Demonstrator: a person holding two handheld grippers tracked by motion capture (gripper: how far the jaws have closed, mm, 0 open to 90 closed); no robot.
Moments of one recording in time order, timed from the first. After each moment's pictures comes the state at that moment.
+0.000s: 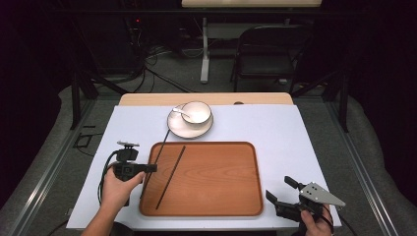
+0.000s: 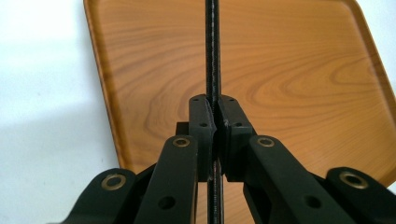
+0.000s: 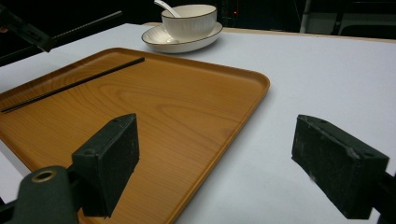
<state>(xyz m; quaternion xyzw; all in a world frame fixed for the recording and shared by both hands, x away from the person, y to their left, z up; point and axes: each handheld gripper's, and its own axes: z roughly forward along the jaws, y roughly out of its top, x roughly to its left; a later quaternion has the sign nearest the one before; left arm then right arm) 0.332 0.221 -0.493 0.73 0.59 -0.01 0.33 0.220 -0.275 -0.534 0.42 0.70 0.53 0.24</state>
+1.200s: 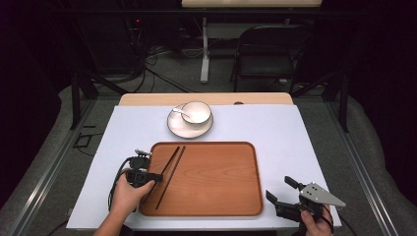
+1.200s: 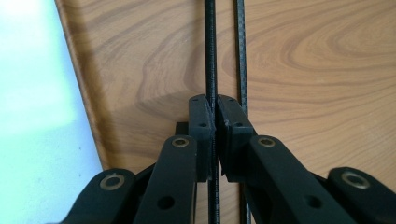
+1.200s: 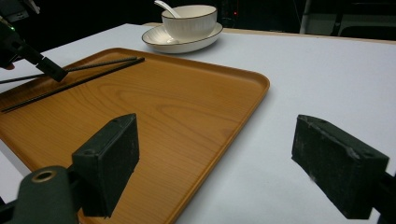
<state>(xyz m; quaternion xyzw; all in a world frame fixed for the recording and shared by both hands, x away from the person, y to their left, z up) 0.335 0.197 -0.528 0.77 0.59 0.00 0.26 0.220 -0.275 -0.534 0.41 0.70 0.53 0.24</state>
